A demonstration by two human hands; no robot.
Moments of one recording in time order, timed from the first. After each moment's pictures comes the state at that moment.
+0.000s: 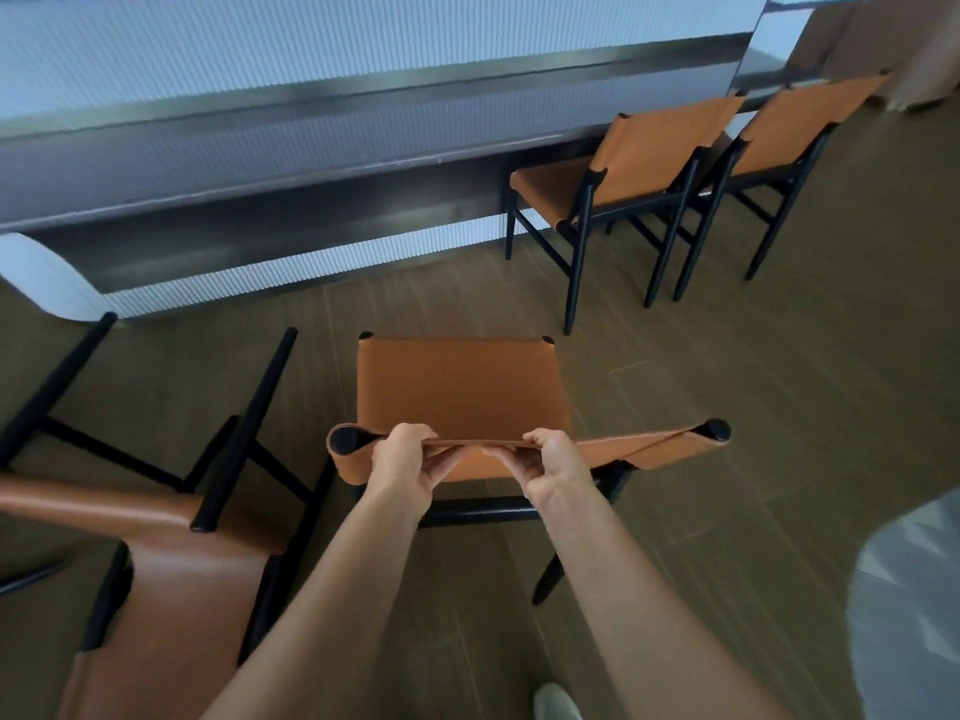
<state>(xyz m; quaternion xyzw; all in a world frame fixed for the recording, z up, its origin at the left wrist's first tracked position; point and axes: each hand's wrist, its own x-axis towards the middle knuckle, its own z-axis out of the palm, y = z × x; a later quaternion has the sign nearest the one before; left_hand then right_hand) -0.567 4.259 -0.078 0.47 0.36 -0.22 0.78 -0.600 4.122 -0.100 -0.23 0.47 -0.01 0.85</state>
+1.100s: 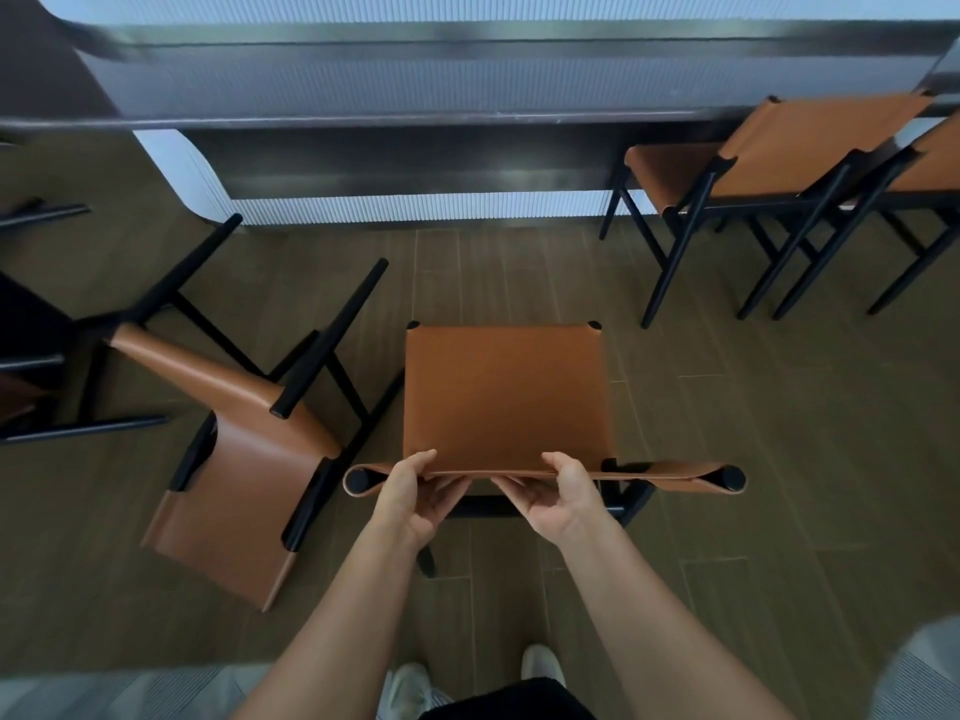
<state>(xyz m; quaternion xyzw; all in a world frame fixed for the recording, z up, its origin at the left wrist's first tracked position) -0.656 4.314 -0.139 0.36 0.45 -0.18 0.80 -0.659 4.150 -0.134 -0.24 0.49 0.15 0.83</state>
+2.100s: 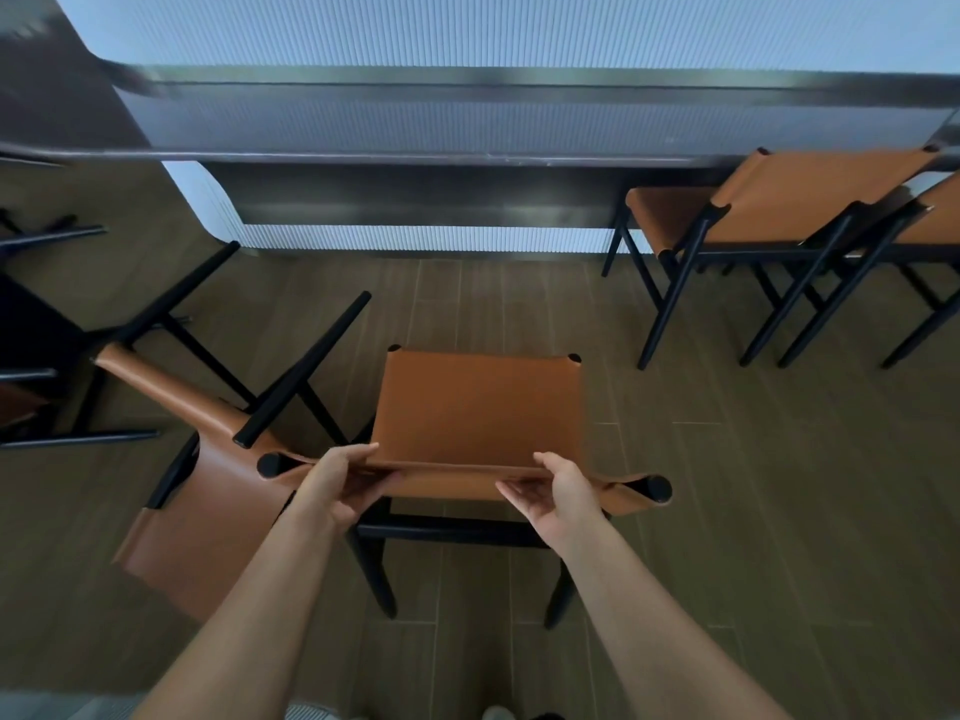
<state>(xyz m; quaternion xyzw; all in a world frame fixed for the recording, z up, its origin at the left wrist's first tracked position) -0.588 4.291 -0.110 0.41 0.45 -0.14 0.78 -0.593 4.058 -0.118 -0.33 0.44 0.18 0.82</state>
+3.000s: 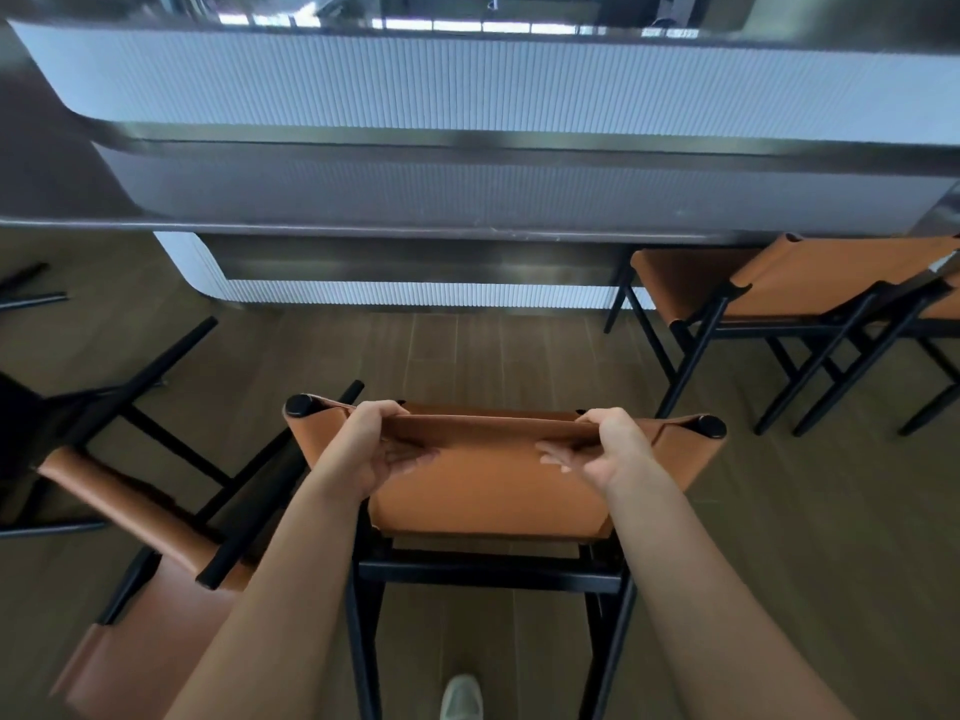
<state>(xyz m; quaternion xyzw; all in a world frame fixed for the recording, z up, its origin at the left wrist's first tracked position) -0.356 4.297 -0.034 0.52 0.34 -0.19 0.76 -0.338 4.060 -0.038 -0.40 0.45 0.15 0.78</state>
